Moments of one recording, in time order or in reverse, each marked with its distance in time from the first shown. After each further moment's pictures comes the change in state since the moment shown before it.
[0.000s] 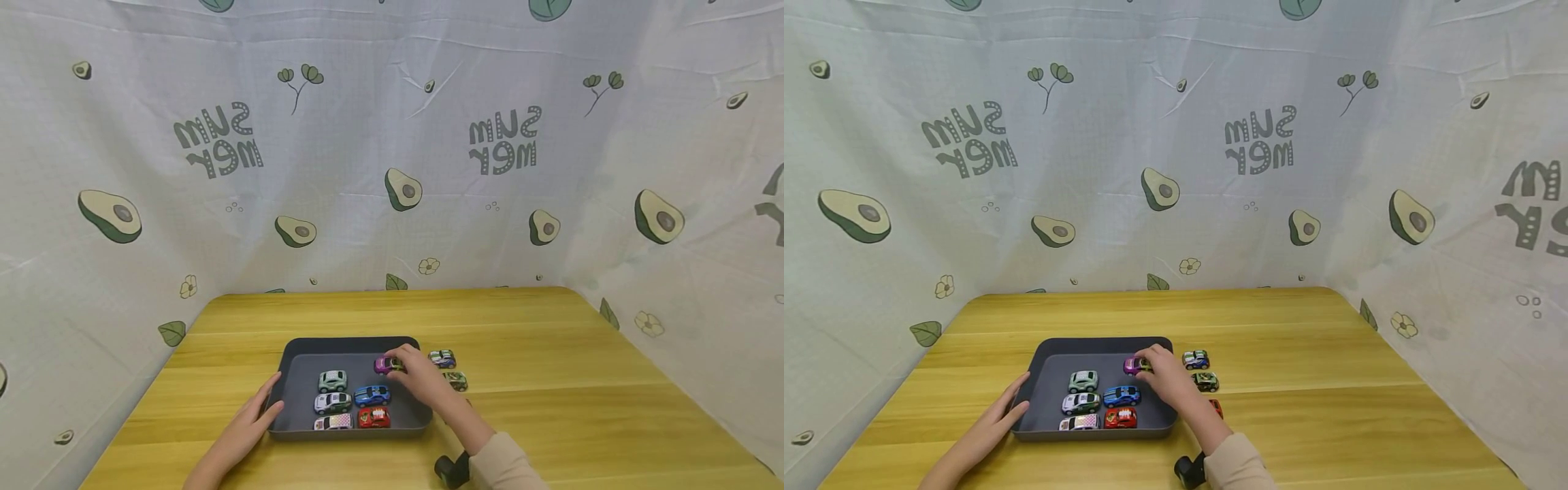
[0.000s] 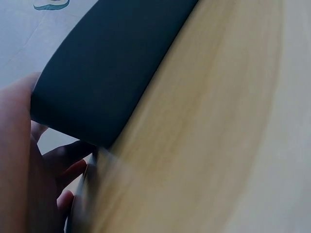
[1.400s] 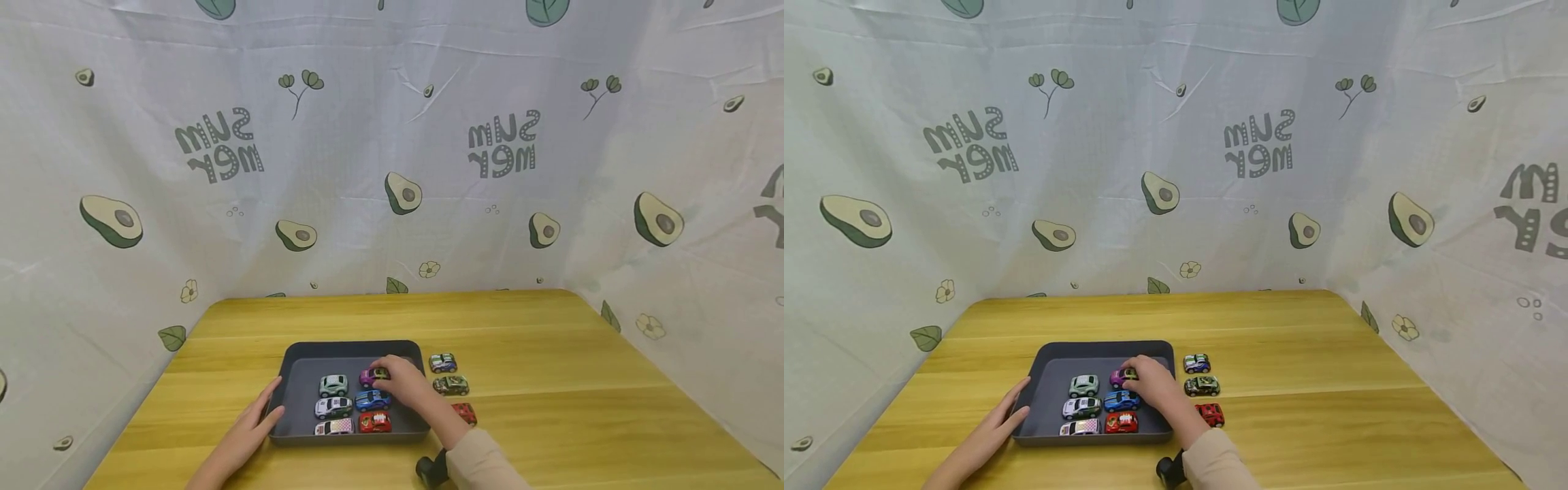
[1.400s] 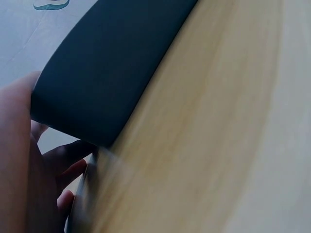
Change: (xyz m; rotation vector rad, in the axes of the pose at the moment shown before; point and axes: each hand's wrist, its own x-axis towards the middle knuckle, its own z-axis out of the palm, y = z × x) left_hand -0.001 0.002 0.000 0.007 -0.011 -0.036; right_hand 0.017 -0.008 0.022 -0.026 -0.109 0.015
